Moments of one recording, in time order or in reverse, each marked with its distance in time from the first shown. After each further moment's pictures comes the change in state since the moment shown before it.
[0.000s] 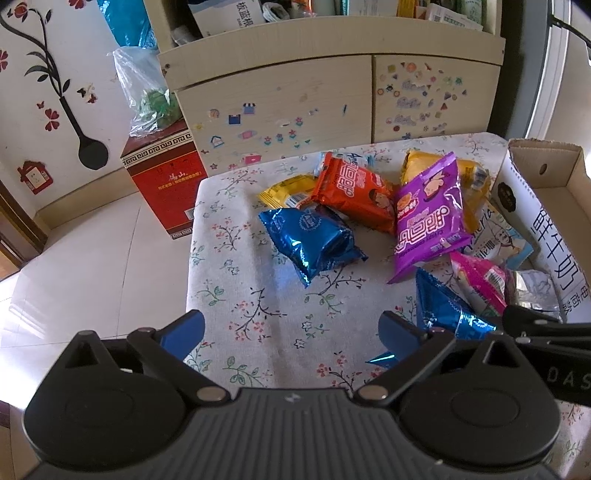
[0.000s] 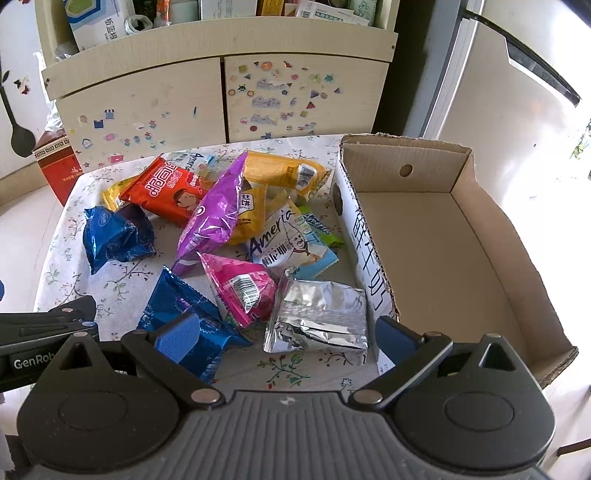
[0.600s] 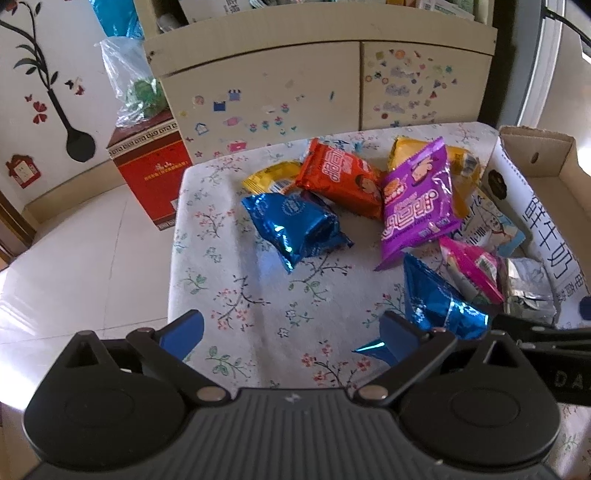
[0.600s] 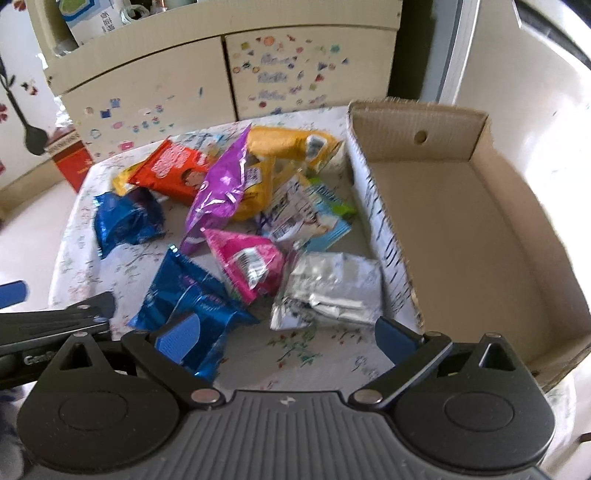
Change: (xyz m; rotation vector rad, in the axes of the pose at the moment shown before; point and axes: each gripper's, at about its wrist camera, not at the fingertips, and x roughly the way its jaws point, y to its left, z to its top) left arm 0.009 -0.005 -0.006 0.005 0.029 -0.047; right arm 0.009 -0.014 -0.007 0.044 0.073 0.120
